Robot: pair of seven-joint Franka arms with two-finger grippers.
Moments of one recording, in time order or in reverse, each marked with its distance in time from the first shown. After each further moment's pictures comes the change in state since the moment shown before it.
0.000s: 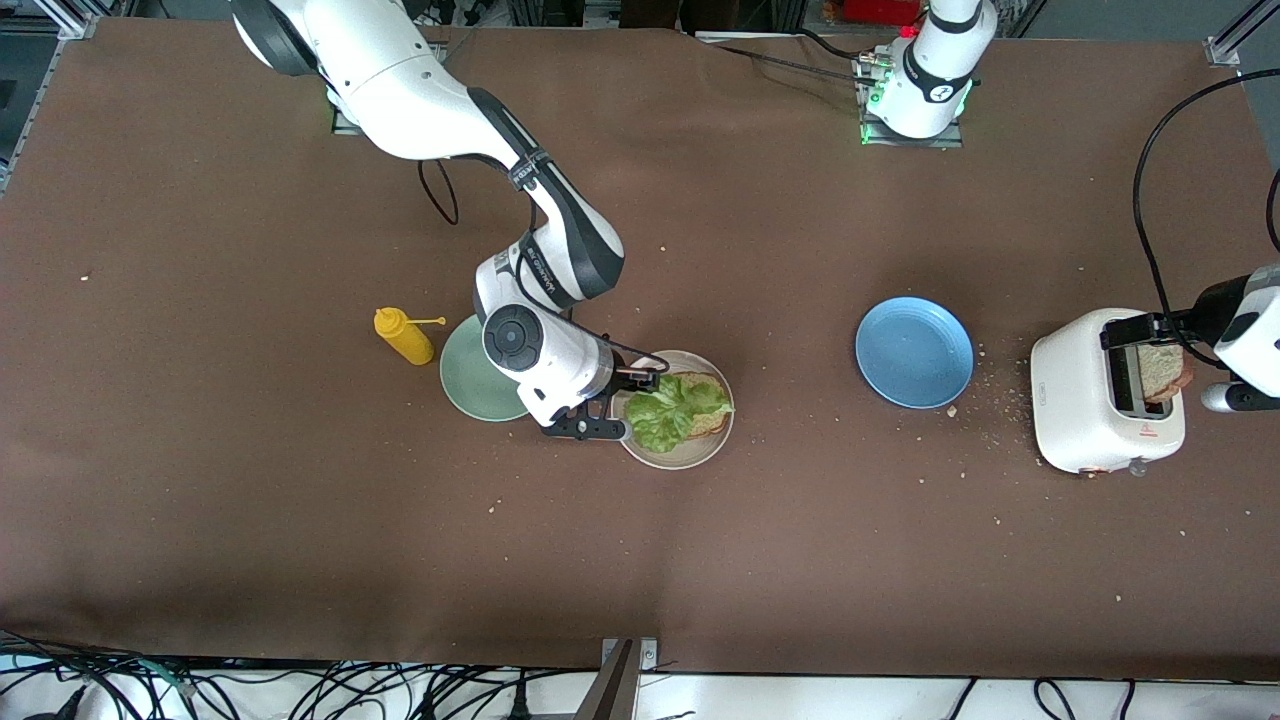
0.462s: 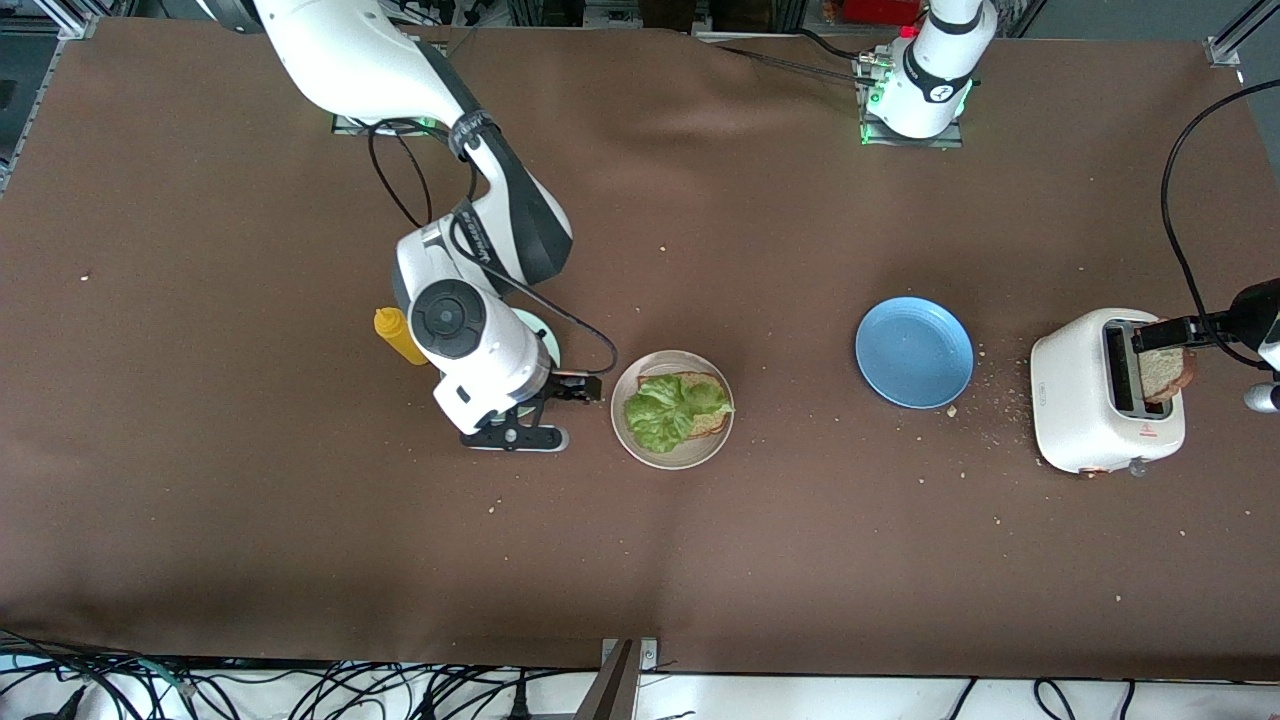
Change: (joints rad) left arm 0.079 0.000 0.004 -0.046 0.001 0.087 0.078; right arm -0.021 -0.189 -0.138 0.016 -0.178 -0.258 -0.001
